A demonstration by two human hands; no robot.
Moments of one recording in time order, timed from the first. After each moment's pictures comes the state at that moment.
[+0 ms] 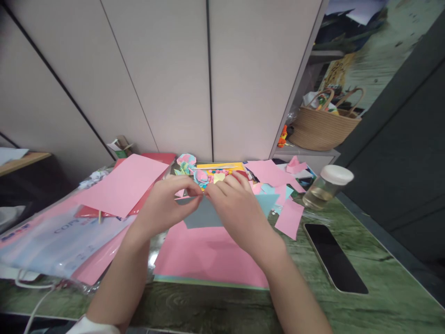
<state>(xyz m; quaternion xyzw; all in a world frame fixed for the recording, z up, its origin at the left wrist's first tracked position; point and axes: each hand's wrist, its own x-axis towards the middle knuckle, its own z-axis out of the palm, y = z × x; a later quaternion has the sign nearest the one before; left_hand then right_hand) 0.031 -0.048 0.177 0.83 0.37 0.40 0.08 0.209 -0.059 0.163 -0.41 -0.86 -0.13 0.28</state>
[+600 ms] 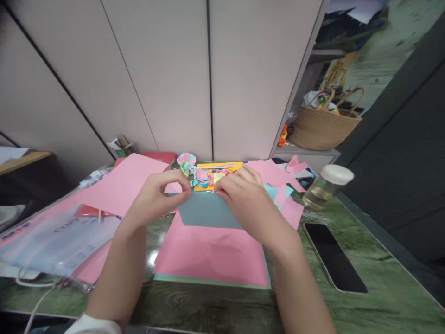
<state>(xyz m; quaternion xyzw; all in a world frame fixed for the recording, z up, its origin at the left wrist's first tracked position) 0.016 -0.044 0.183 0.80 0.38 0.41 0.22 0.229 -0.060 0.181 -0.41 -0.86 -0.02 0.30</state>
